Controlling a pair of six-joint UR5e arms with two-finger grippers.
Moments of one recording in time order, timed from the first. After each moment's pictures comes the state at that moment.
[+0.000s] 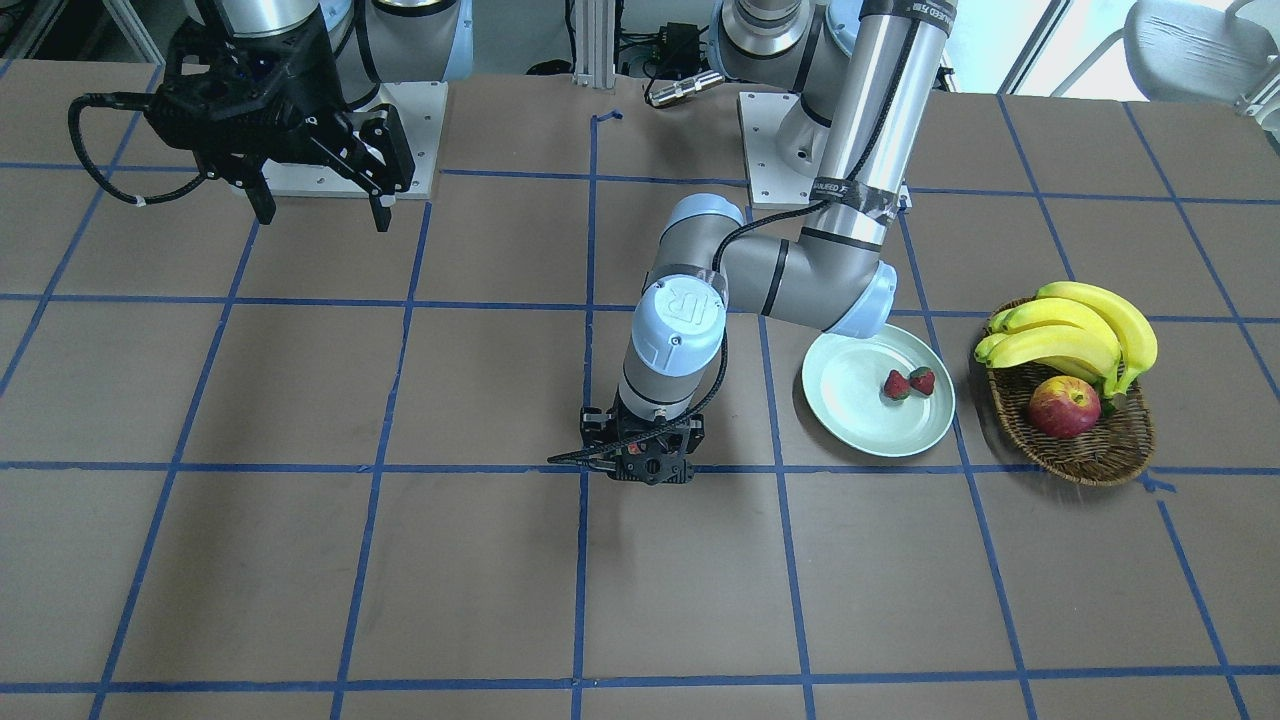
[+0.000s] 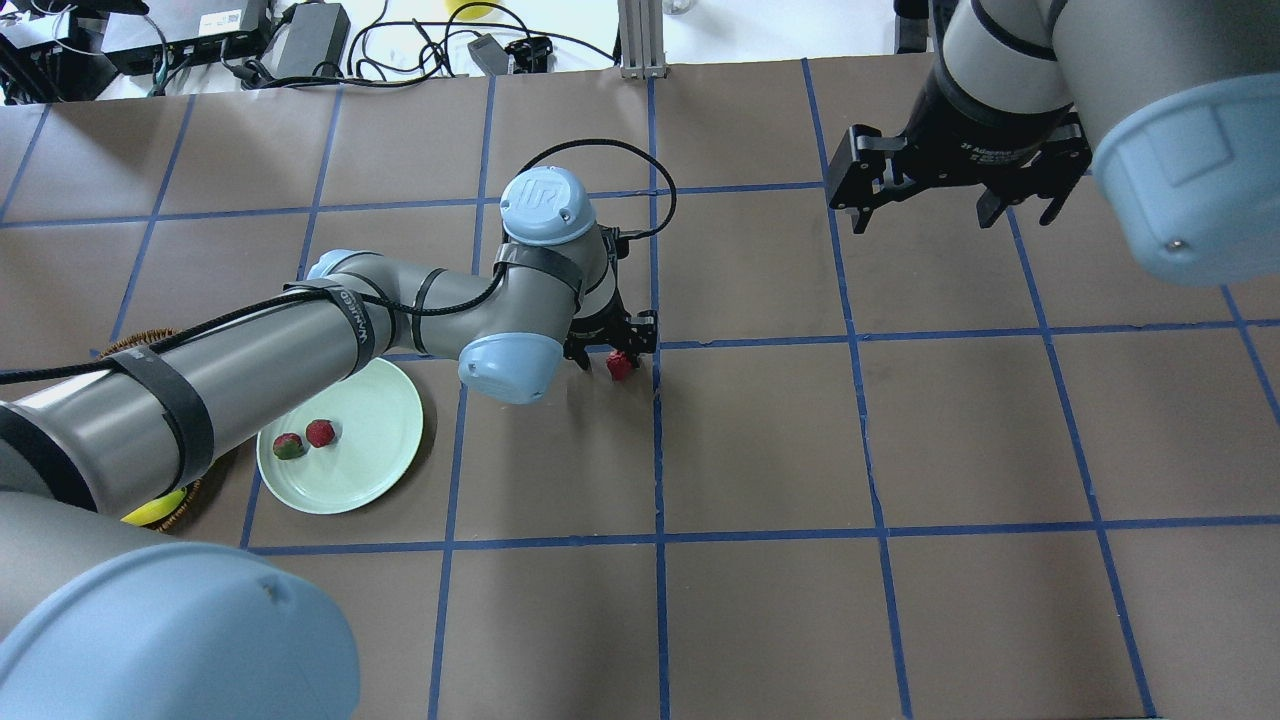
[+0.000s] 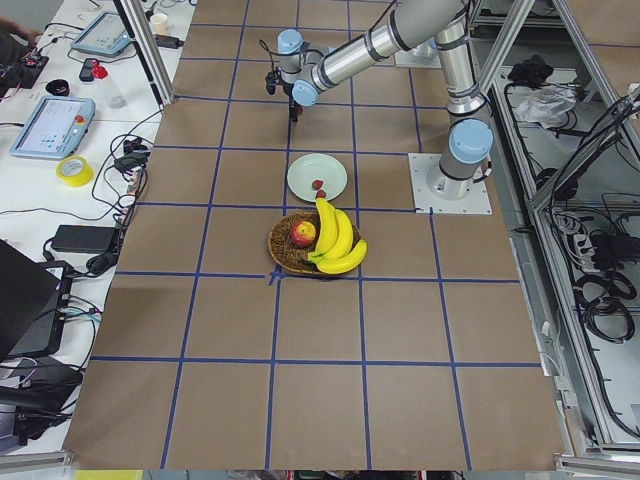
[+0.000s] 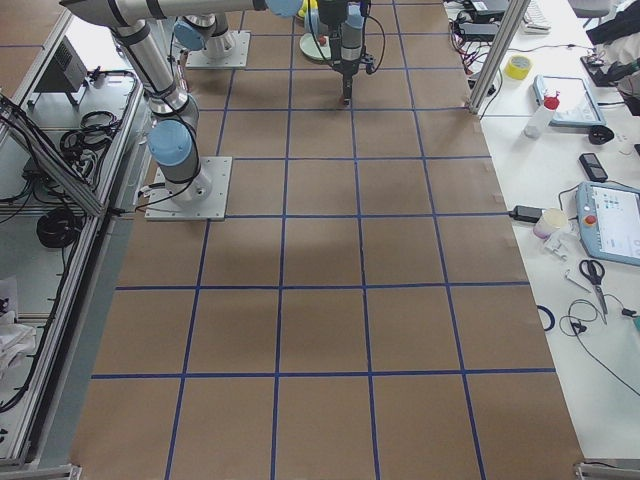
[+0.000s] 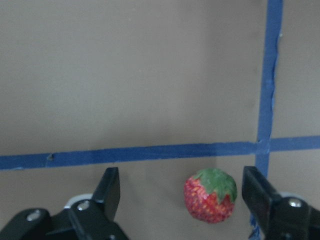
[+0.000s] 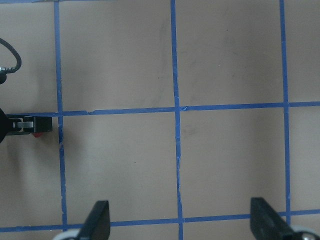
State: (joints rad) left arm -1.86 -2.09 -1.80 -0.81 1.49 -0.27; right arm 1.67 -1.66 1.62 -1.67 -1.63 0.12
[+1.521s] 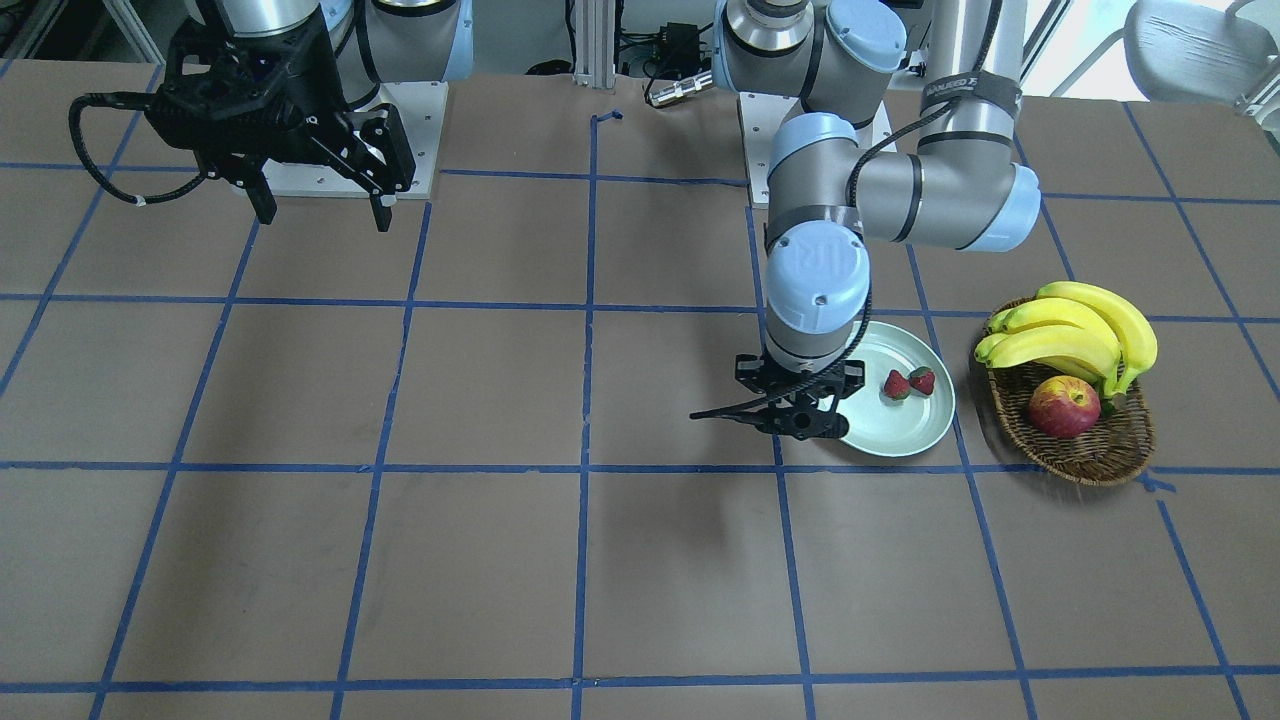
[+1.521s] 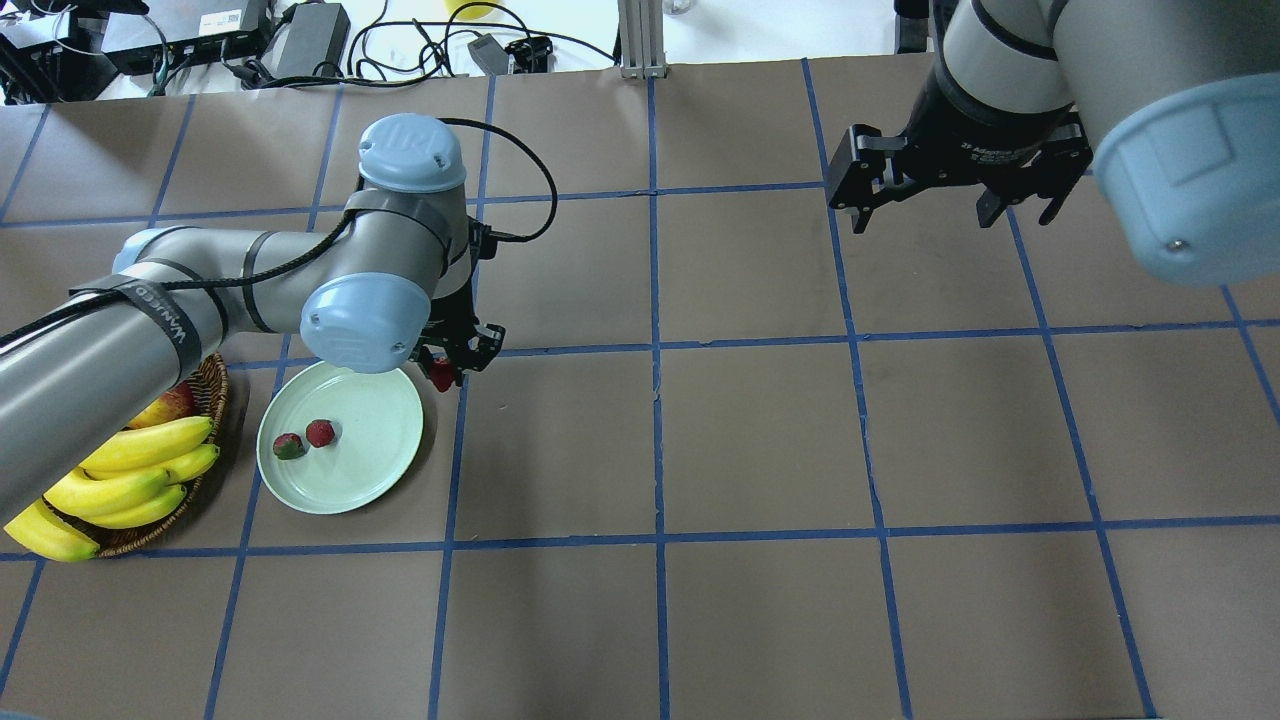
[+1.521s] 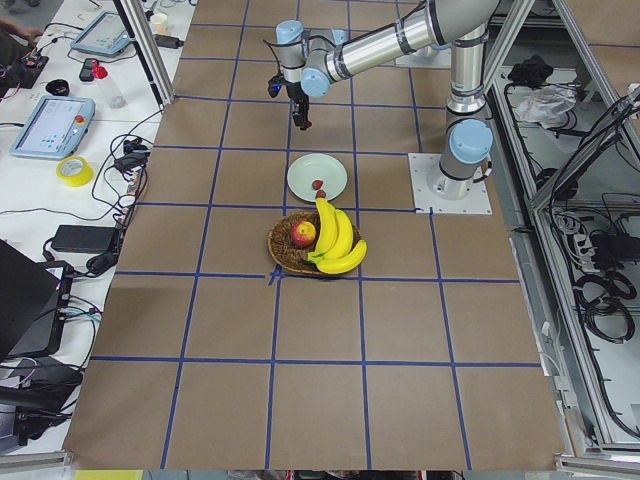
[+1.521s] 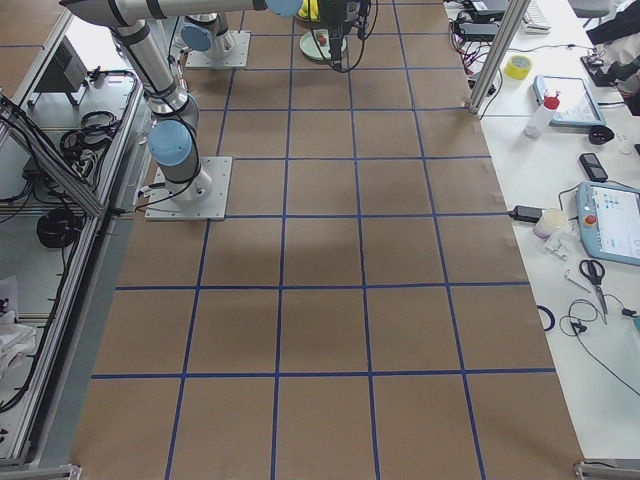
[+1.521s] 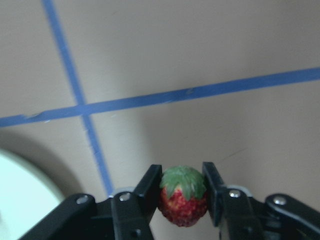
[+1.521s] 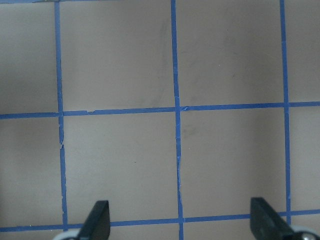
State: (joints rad) left arm -1.64 -1.86 -1.87 -1.16 1.78 0.04; right arm 1.67 -1.66 1.62 -1.67 -1.62 0.12
